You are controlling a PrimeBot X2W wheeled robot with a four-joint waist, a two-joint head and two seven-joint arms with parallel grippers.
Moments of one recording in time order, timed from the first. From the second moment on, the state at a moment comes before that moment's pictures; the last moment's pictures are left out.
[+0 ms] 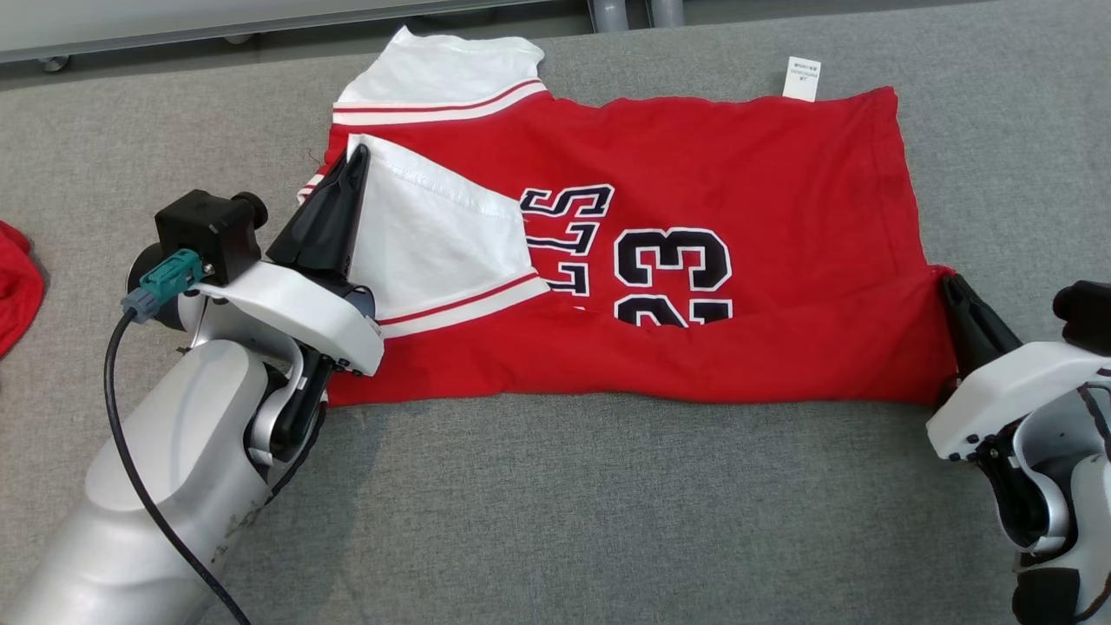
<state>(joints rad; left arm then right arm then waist) -0.71 0.36 -0.67 0.42 -0.77 0.06 -0.24 -0.32 -0.11 -0.06 0.18 0.30 0.13 0.25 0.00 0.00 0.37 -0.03</state>
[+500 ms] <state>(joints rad) -0.71 0.34 -0.68 0.45 -0.77 0.07 -0.23 -0.28 -0.09 -0.14 0.11 0.29 0.13 0.20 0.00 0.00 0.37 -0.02</state>
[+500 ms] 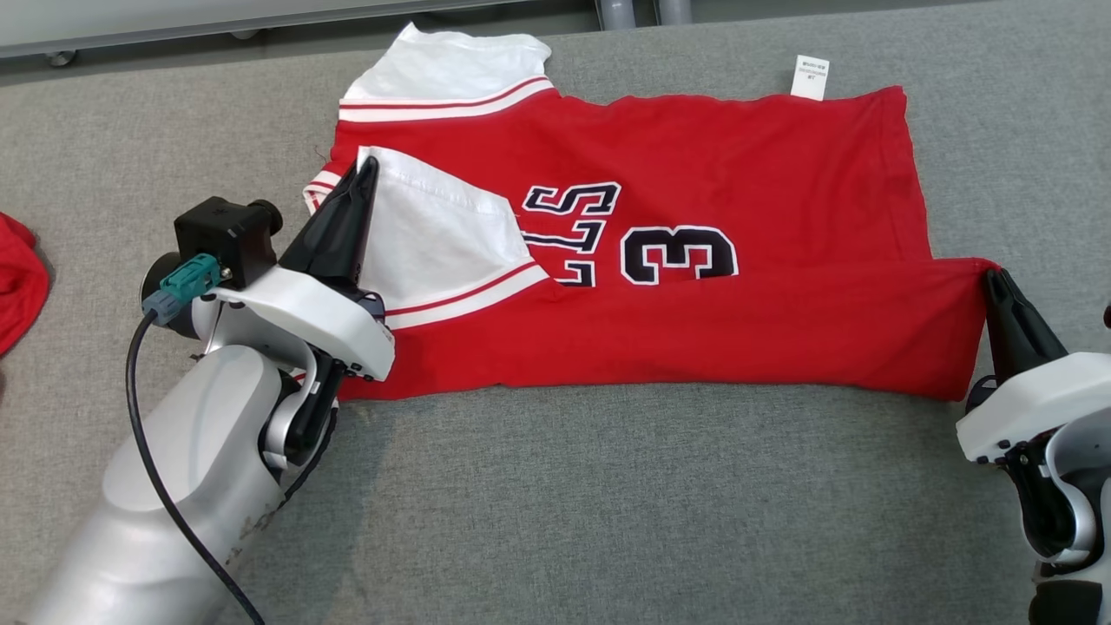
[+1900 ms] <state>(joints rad) -0.48 0.40 -0.70 0.52 -0.83 0.17 0.10 -0.18 -0.05 -0.23 0.14 0.27 0.13 0.39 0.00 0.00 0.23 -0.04</state>
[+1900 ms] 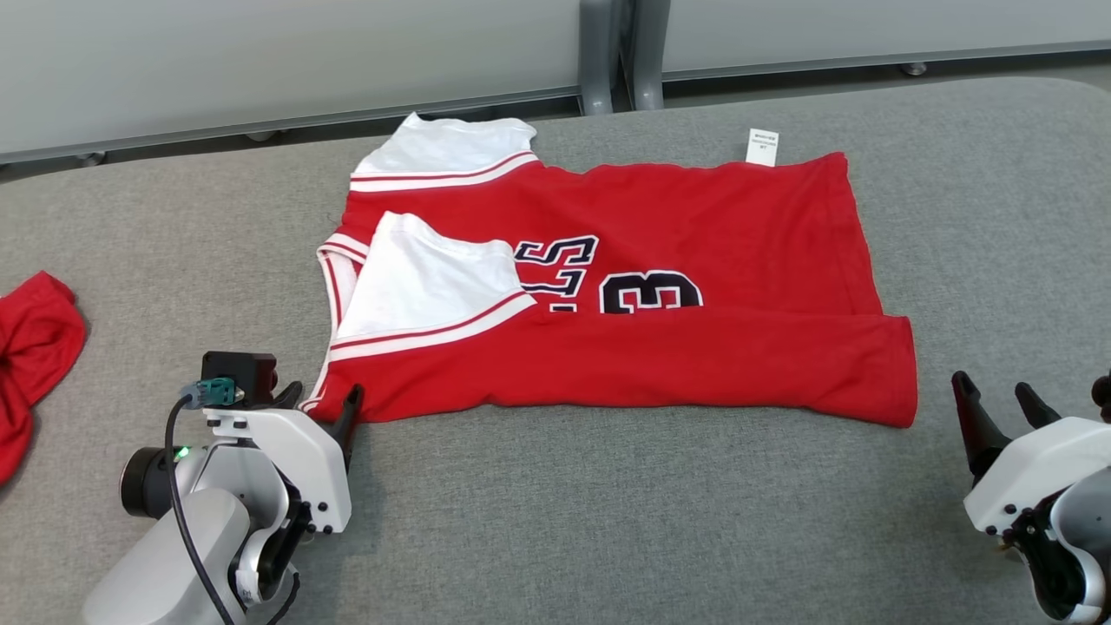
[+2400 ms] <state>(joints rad) -0.43 0.42 -0.70 0.48 -0.85 0.24 0.14 -0.22 -0.05 -0.16 0.22 0.29 0.13 0.40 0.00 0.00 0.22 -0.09</state>
